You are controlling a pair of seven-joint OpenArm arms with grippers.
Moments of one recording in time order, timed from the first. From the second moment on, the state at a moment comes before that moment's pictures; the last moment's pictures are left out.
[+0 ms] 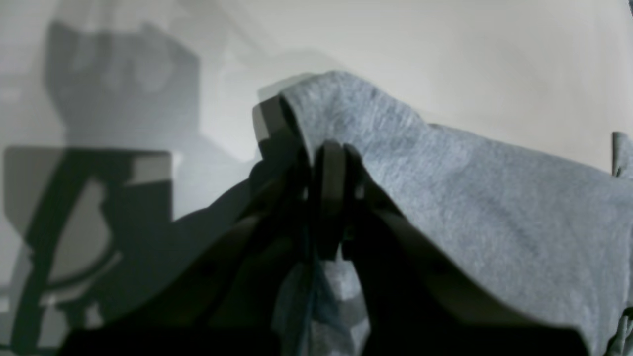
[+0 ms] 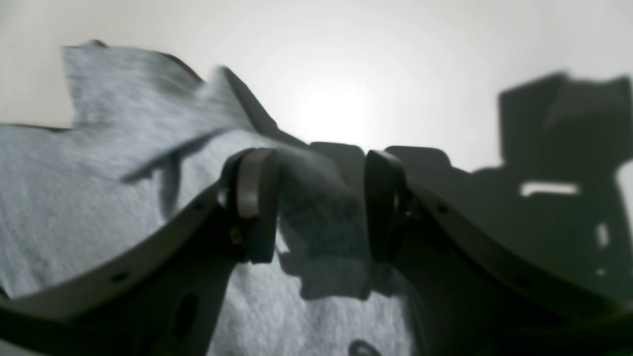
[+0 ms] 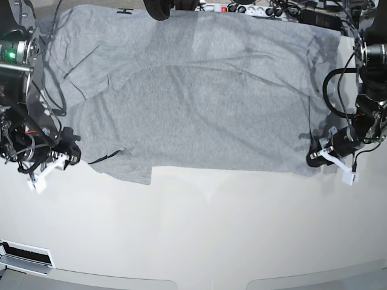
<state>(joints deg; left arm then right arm) -24.3 -28.7 1.3 26.0 -39.1 -33.7 23.6 21.6 22.5 10.4 41.1 33.3 31.7 -50.0</state>
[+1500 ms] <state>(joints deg) -37.9 -29.2 1.6 25.6 -28.5 -38.1 23.3 34.1 21.9 10.5 40.6 24.5 39.0 -46.1</state>
